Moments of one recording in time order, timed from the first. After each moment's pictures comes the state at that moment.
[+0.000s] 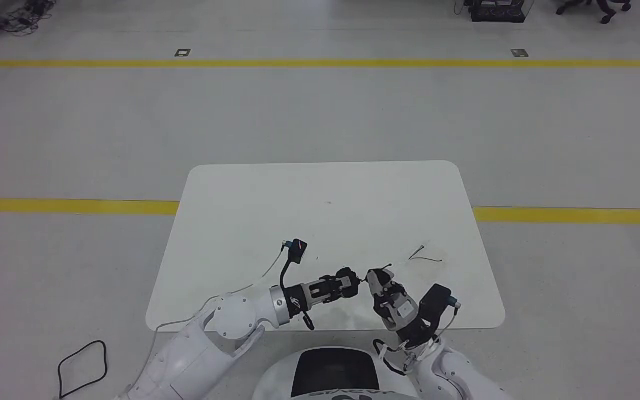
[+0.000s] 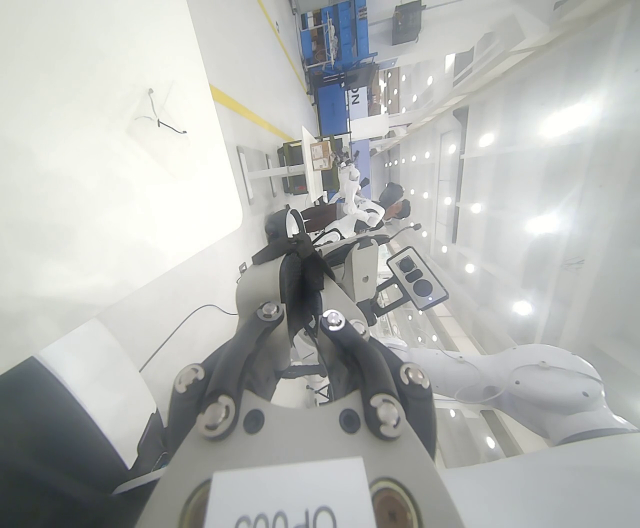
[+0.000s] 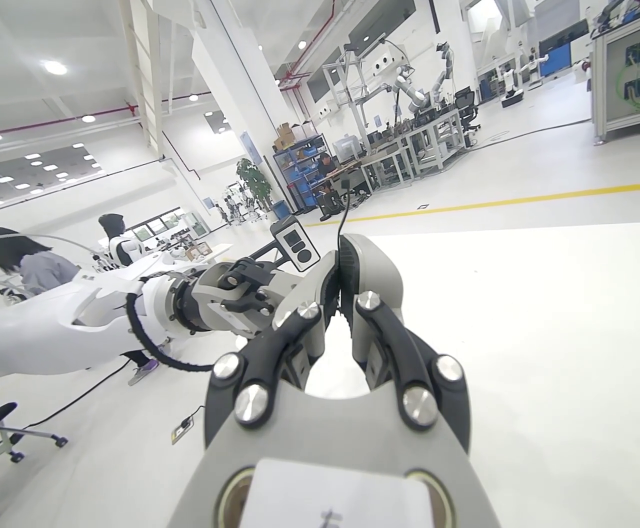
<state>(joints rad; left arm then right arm) 1.51 -1.06 -0.88 -1.70 -0.23 -0.20 -0.52 -1.90 -1.07 1.02 -1.73 -1.00 -0.29 -0.62</state>
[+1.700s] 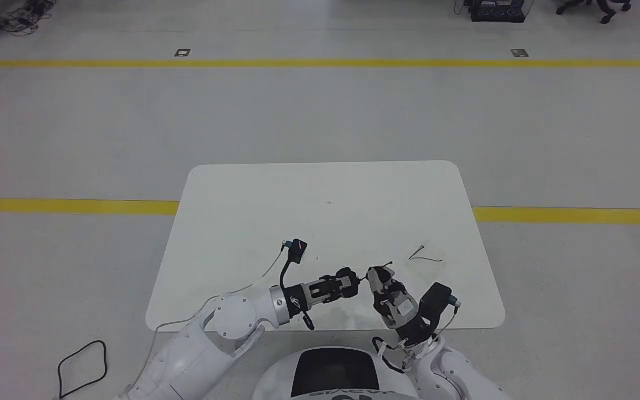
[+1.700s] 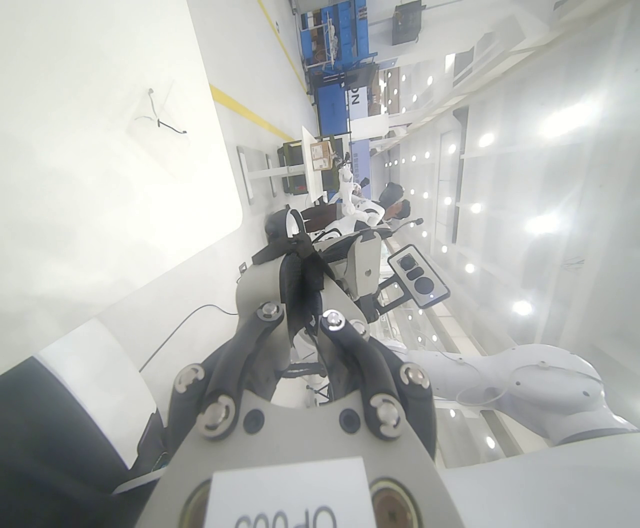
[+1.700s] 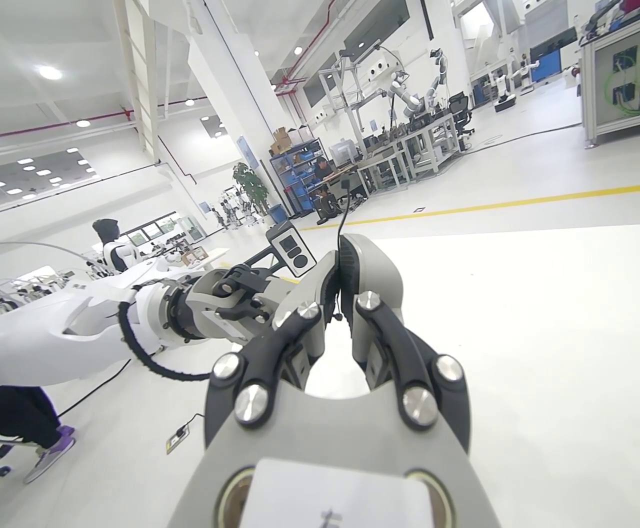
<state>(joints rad) 1.51 -1.06 -0.88 -1.70 -0.23 -0.20 -0.52 -1.90 -1.10 1.04 -1.73 -1.01 -0.30 -0.61</state>
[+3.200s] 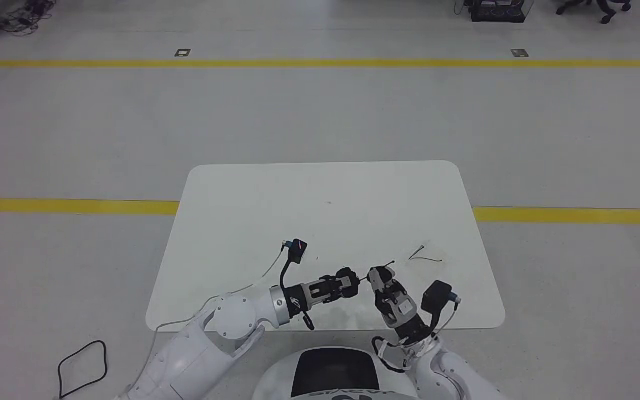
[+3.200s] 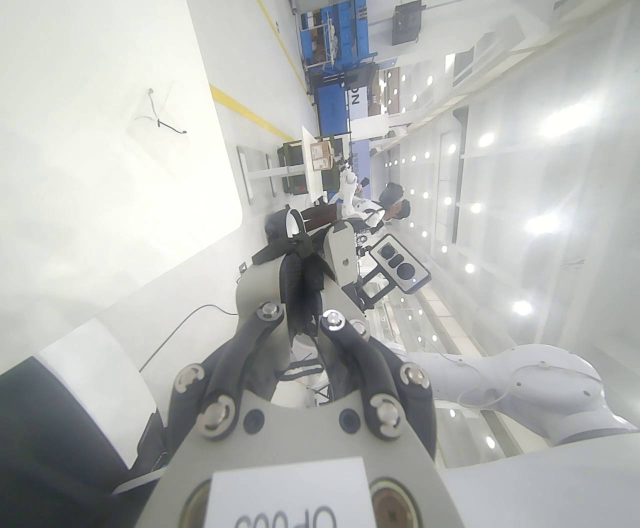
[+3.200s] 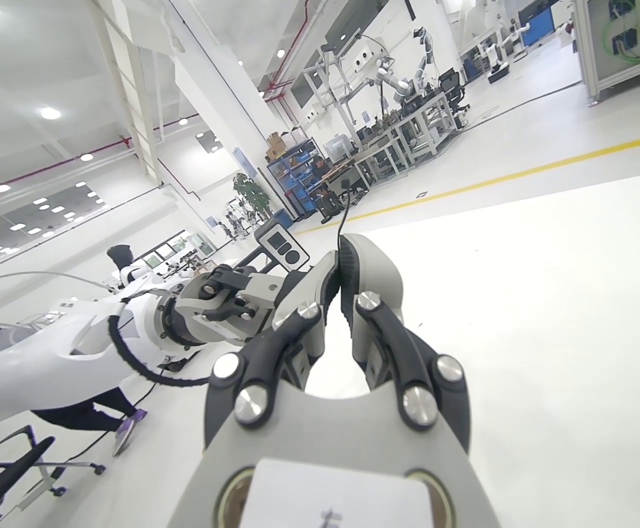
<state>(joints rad) 1.51 -1.06 -0.88 -1.70 -0.23 -0.20 -0.52 -1.90 -1.13 1.04 -1.69 -0.88 -0.34 -0.57</state>
